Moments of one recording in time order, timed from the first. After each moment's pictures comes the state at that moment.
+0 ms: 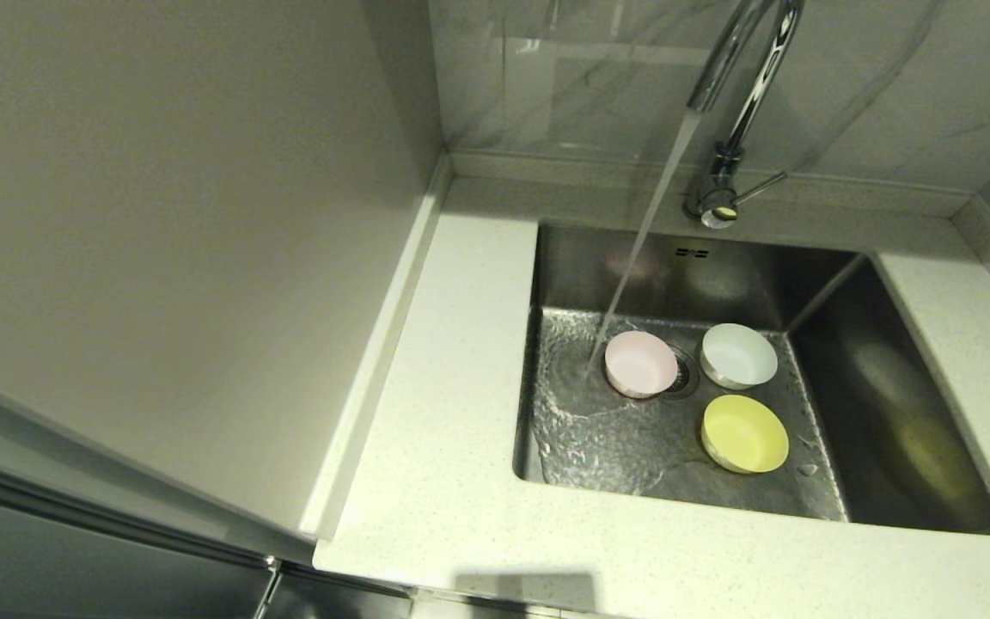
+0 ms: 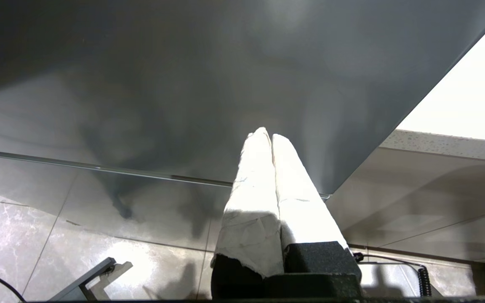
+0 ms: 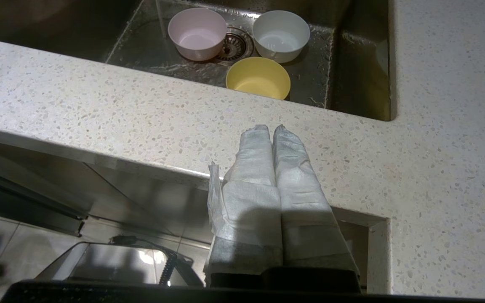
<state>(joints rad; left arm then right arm) 0.00 0.00 0.00 0.00 0.02 -0.02 0.01 0.00 0.00 0.00 0.01 -0.02</state>
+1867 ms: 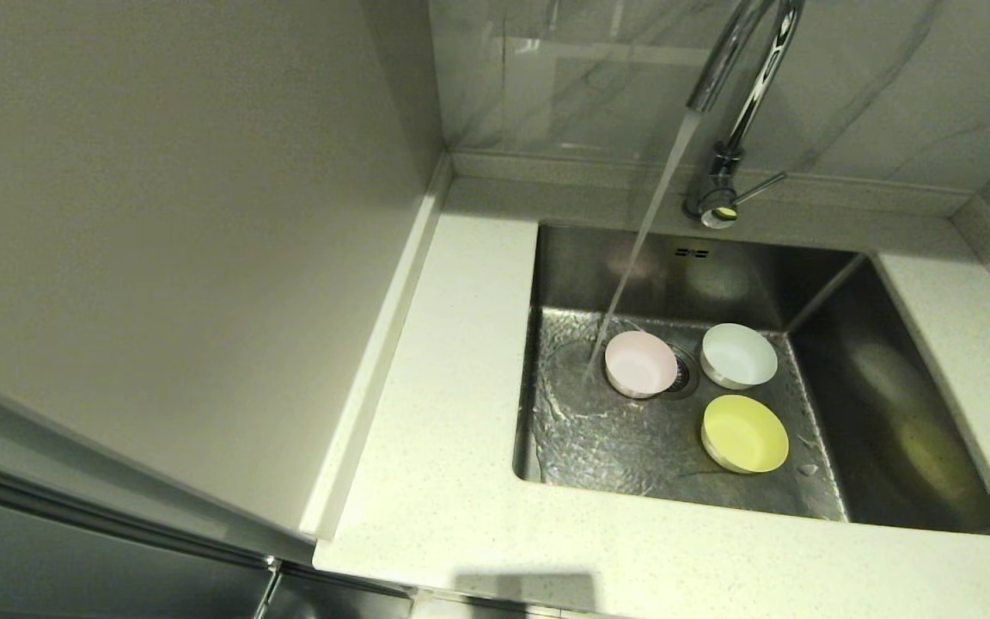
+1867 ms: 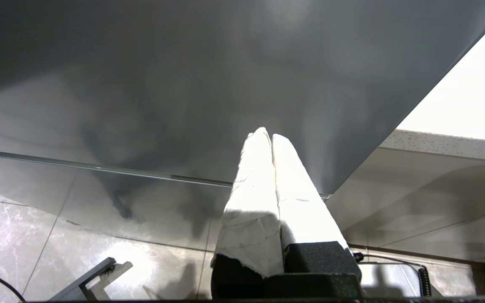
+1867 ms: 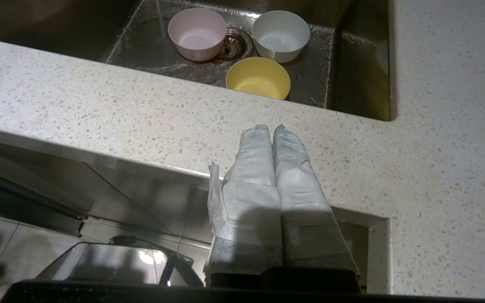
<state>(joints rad) 0.00 0.00 0.00 0.00 0.02 -0.02 0.01 0.00 0.00 0.00 0.00 -0.02</state>
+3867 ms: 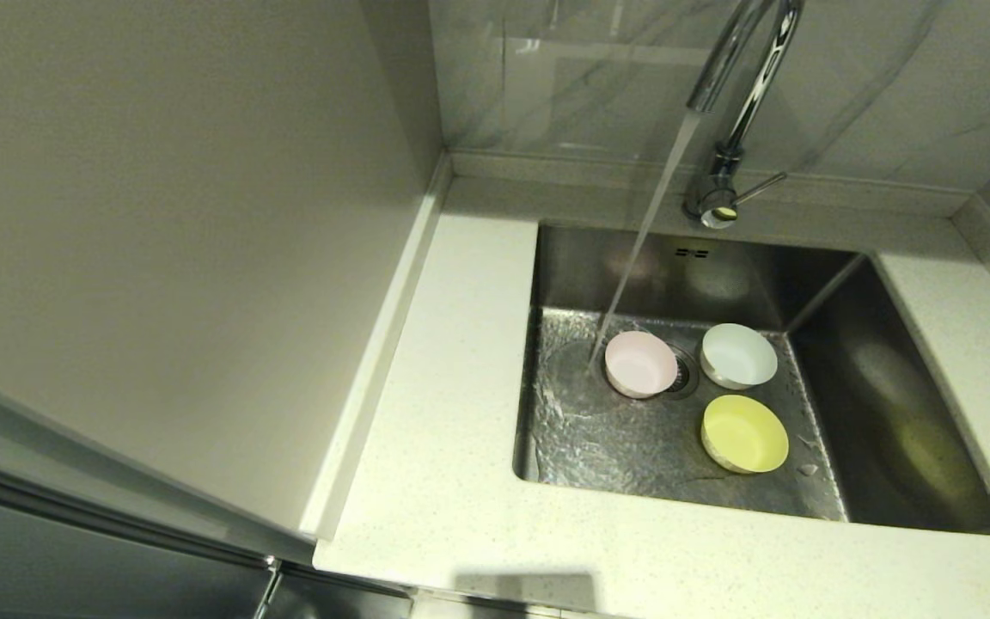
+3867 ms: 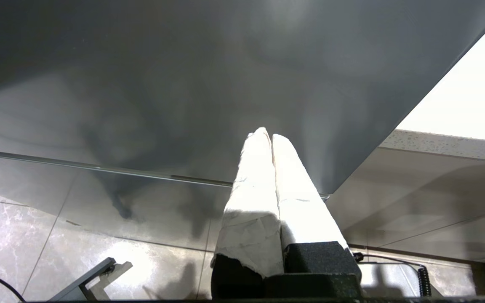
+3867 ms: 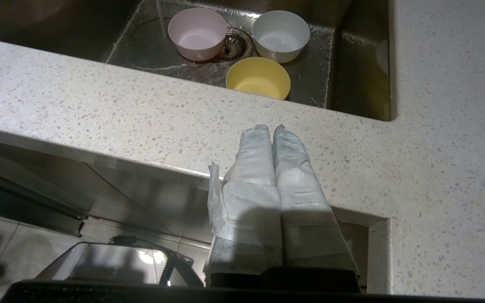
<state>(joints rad) 0.00 0.00 0.00 0.00 0.02 -0.02 0.01 0.00 0.00 0.00 0.01 -0.02</state>
